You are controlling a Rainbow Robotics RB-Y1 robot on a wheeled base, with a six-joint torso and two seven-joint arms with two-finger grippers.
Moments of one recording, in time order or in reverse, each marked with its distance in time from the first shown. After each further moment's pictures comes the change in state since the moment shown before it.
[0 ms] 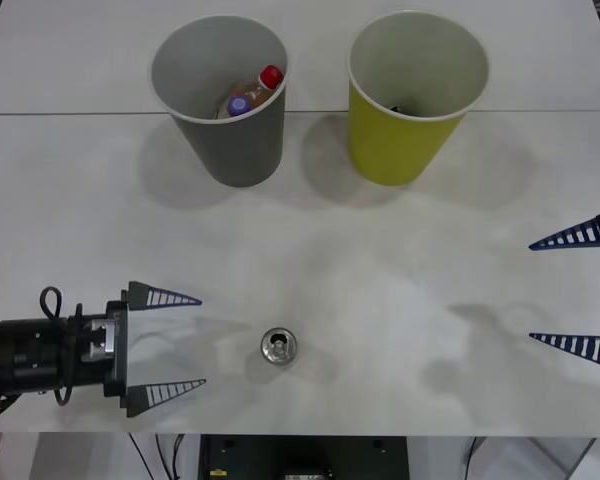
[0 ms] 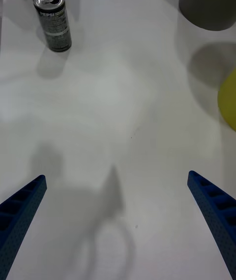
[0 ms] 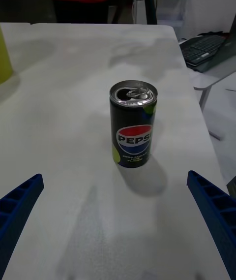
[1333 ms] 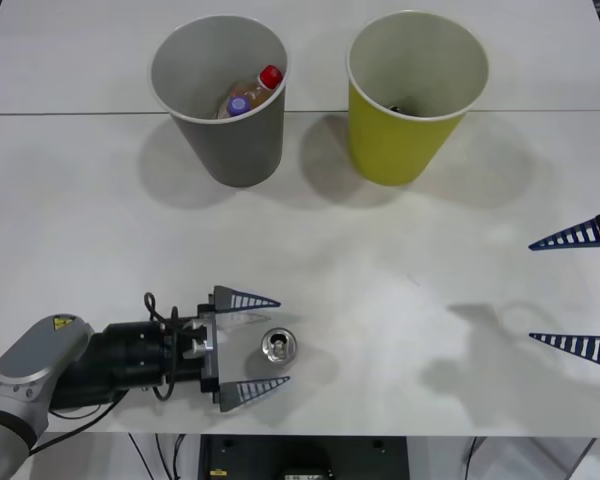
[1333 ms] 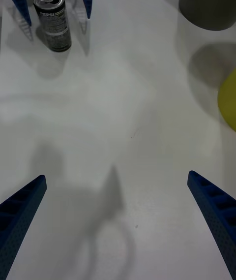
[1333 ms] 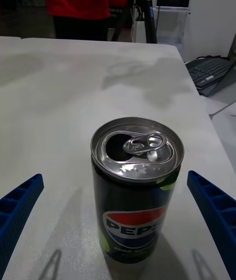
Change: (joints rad) right arm 0.000 0.000 0.000 0.000 0.000 0.000 0.000; left arm -0.113 -0.283 -0.059 0.152 -0.134 0.049 -0.023
